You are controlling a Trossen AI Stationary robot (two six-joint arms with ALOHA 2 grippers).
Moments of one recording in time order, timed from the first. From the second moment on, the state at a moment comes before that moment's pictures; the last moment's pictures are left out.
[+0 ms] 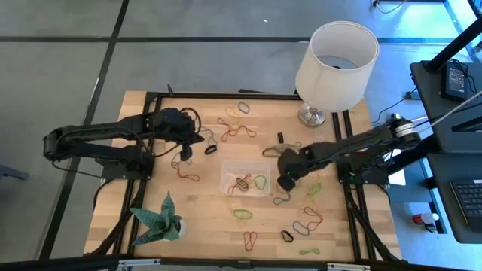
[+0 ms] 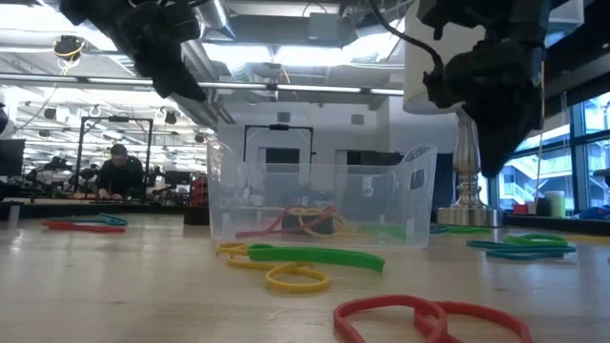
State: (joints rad) left arm 0.29 0.89 0.69 -0.47 0.08 -0.03; right arm 0.20 1.47 0.94 -0.83 0.08 0.93
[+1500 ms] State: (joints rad) left arm 0.28 0.89 0.68 -0.47 0.15 -0.08; right arm 0.34 1.34 0.90 -0.73 0.37 0.95
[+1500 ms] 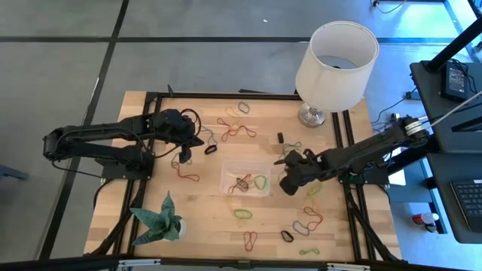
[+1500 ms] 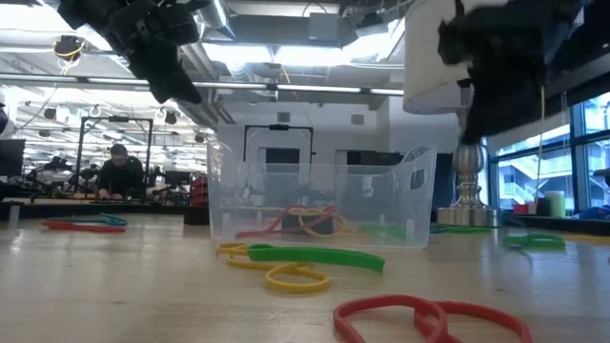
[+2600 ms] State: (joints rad) left arm 0.28 0.89 0.68 -0.47 0.15 -0.06; right arm 0.22 1.88 1.38 -0.34 0.44 0.50
